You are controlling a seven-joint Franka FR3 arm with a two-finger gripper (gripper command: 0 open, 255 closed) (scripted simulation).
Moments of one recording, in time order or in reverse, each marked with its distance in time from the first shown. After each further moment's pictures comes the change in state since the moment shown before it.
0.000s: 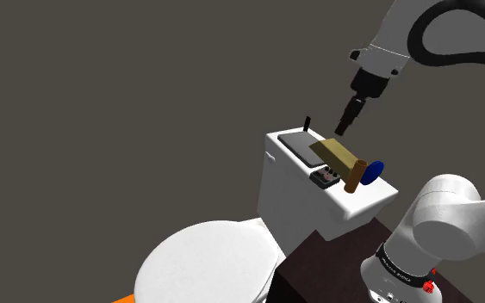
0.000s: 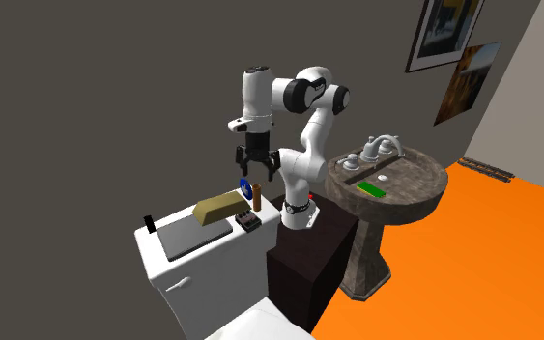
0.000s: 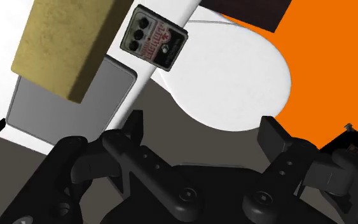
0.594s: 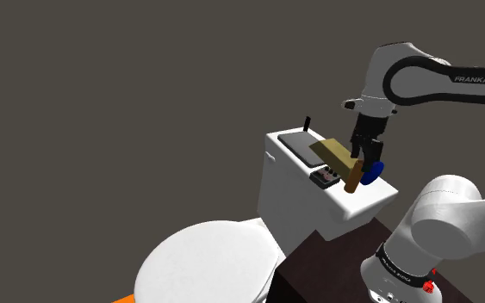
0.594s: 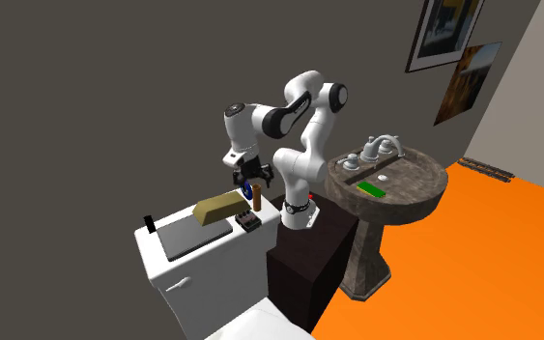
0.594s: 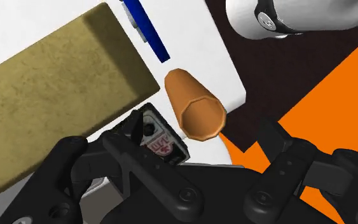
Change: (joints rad) arm -0.039 0.022 -0.187 -0.208 -0.167 -0.078 -0.564
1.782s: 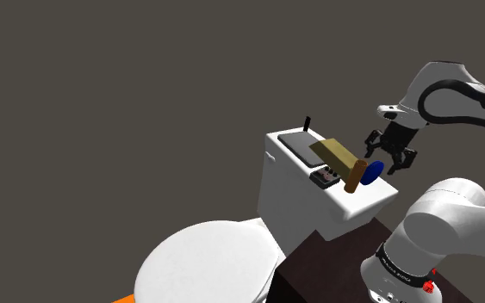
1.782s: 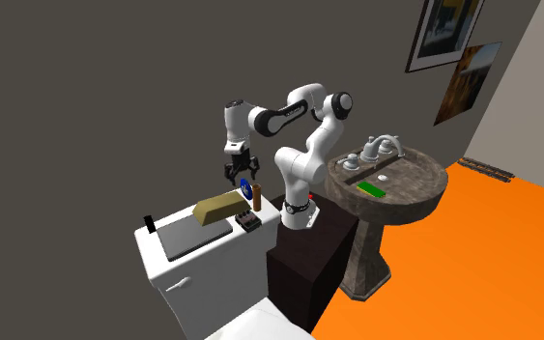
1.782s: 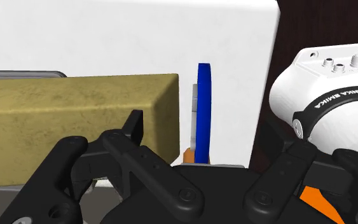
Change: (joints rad) arm -0.166 -0.225 -0.317 -0.129 -0.276 0.123 -0.738
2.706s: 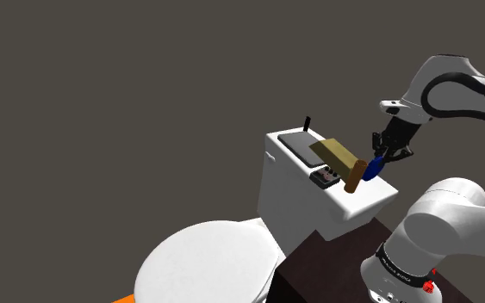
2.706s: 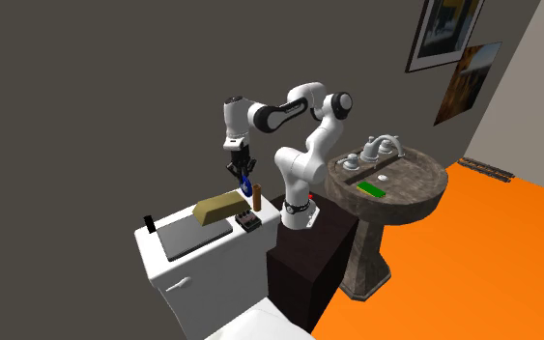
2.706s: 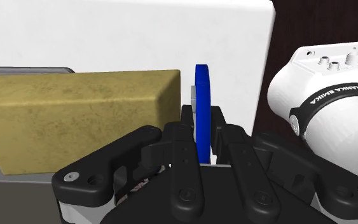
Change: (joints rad) arm 0.012 0.004 0.019 0.039 0.020 -0.033 0.002
